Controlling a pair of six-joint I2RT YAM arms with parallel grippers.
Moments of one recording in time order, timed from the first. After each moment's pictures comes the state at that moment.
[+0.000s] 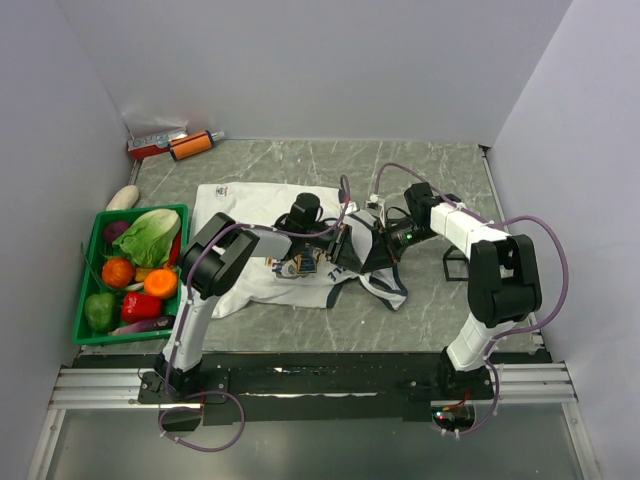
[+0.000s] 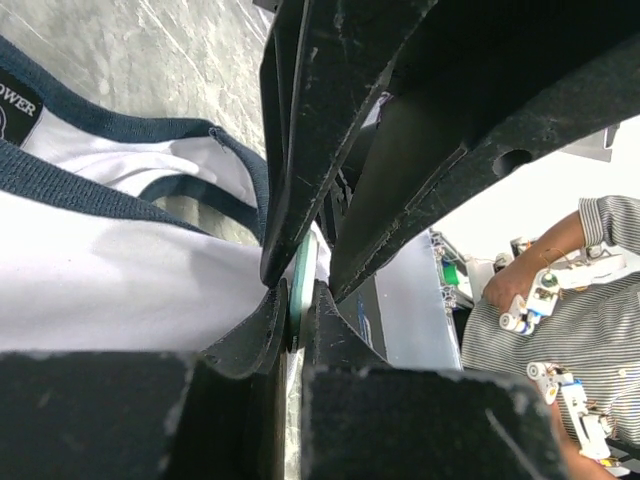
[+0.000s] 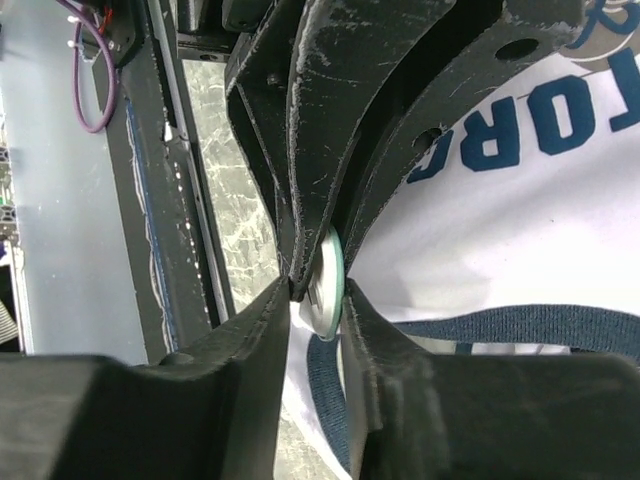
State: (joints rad) left arm -0.65 2.20 1.27 0.65 1.29 -0.73; right arm 0.19 1.71 1.15 -0.88 -1.04 -0.66
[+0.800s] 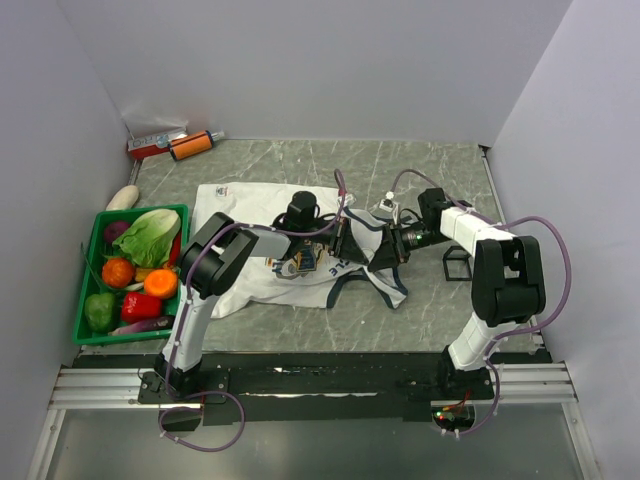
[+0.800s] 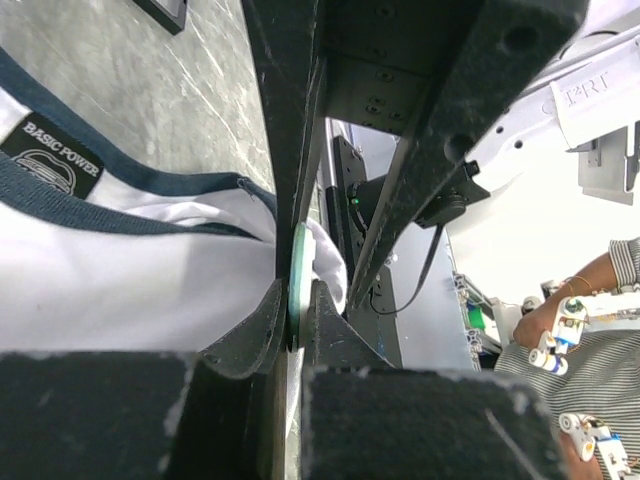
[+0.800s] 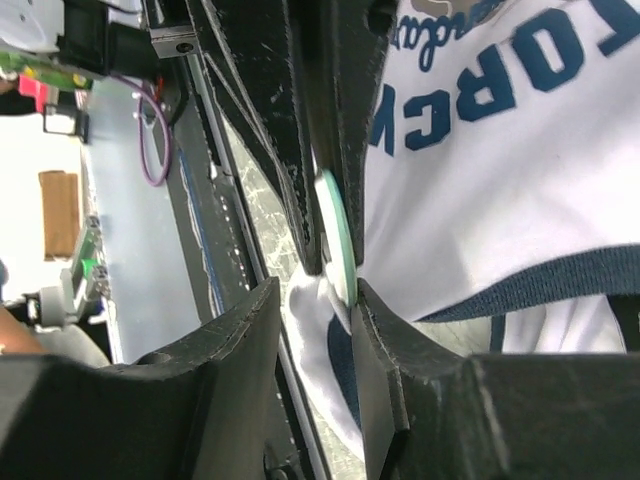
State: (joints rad) left arm -0.64 2.20 1.26 0.79 1.19 -0.81; right arm 0.10 1.70 1.08 -0.83 -1.11 -0.49
